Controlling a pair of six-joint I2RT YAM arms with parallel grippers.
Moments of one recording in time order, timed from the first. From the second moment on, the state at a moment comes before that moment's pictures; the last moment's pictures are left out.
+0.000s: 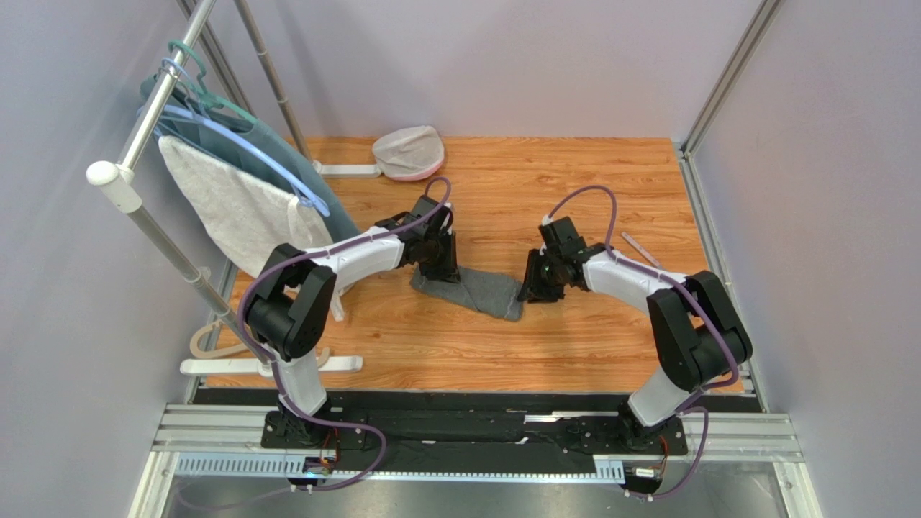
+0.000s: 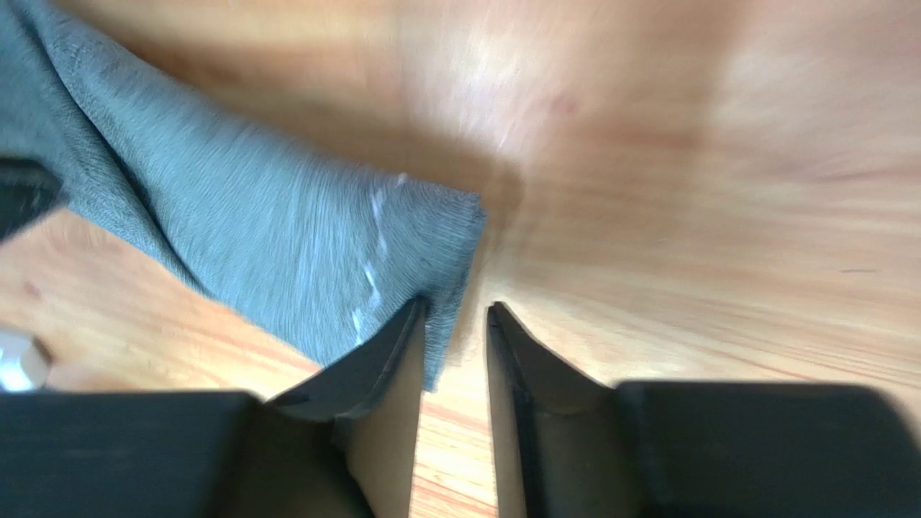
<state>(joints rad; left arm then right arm) -0.59 1.82 1.18 -0.36 0.17 -0.57 0.45 1.61 0.86 -0.32 -0.21 0.58</state>
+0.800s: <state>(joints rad) -0.55 1.81 1.24 -0.50 -0.15 -0.50 0.53 1.57 0.78 -0.25 -0.29 0.75</state>
